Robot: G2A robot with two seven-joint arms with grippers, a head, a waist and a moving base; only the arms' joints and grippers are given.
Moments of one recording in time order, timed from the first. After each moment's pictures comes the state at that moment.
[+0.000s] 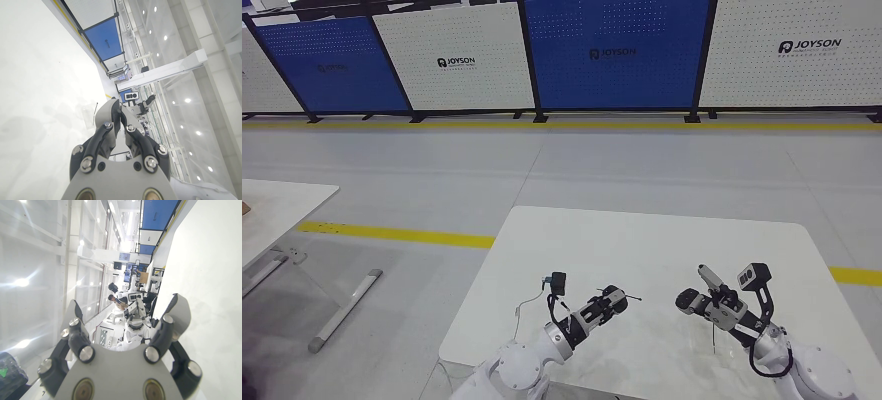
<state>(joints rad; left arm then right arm) 1.54 -1.21 -1.08 -1.69 -0.13 -0.23 -0.22 -1.34 -1.01 1.17 -1.52 0.66 -0.19 0.69</state>
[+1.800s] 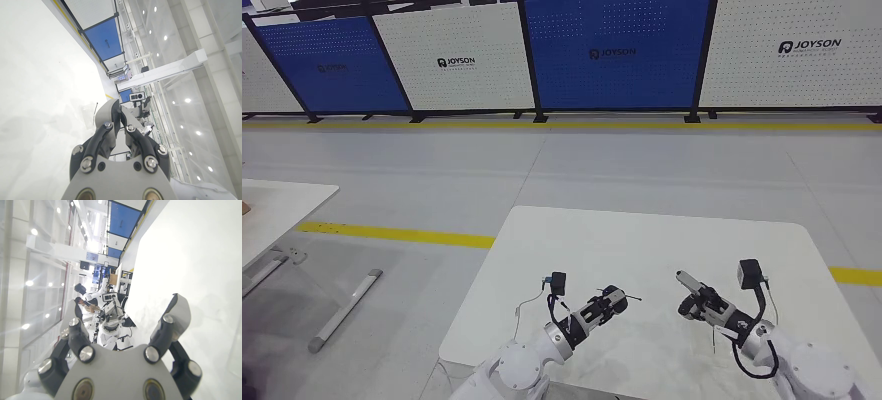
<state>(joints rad) 1.54 -1.21 -1.08 -1.69 -0.13 -0.23 -0.22 -1.38 -1.00 1.21 -1.72 0.30 0.10 0.57</state>
